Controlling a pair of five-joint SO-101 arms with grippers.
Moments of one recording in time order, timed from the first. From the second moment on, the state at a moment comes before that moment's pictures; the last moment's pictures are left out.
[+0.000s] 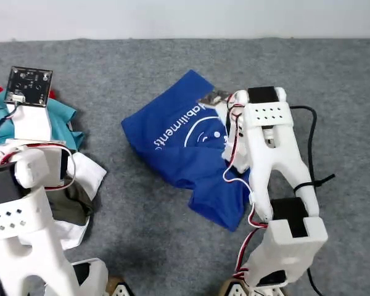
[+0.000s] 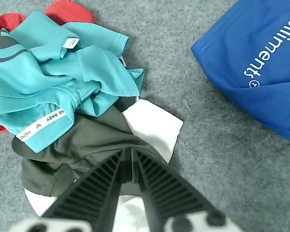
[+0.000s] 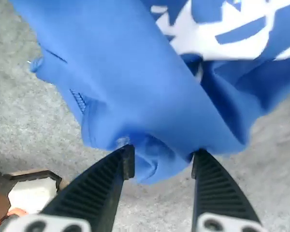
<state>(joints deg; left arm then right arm) -17.4 -36.2 9.8 97.3 -8.7 -8.9 11.6 -6.4 100.3 34.8</state>
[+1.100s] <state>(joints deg) -17.4 -36.2 9.8 97.3 -8.7 -34.6 4.7 30.9 65.8 27.8</state>
